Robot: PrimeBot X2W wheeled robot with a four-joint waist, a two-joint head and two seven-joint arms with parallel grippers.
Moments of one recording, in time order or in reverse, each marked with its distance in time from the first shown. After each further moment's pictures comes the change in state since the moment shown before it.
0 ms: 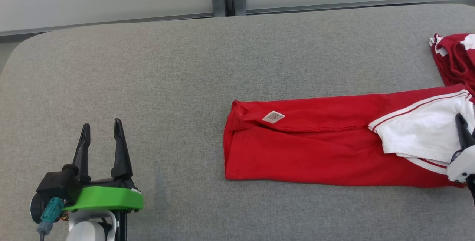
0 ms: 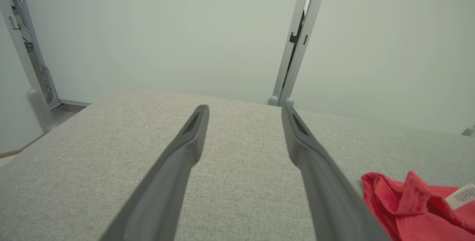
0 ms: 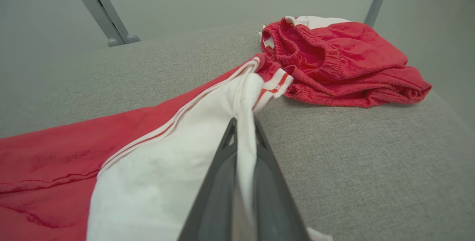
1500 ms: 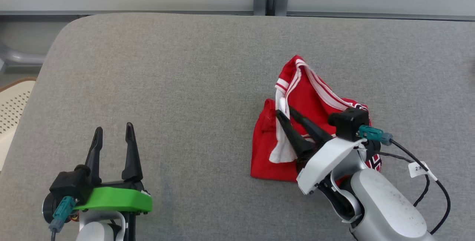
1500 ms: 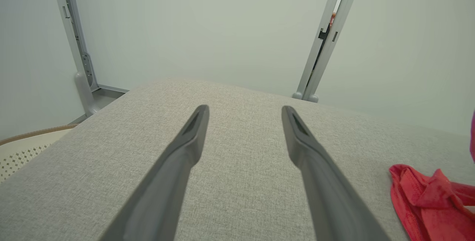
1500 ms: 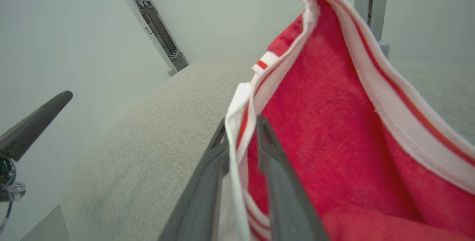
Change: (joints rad) left arm -0.003 0.000 -0.045 0.036 -0.017 0.007 0.000; right arm -0.090 0.337 0.466 -0.298 -0.067 -0.001 0.081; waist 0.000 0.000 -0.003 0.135
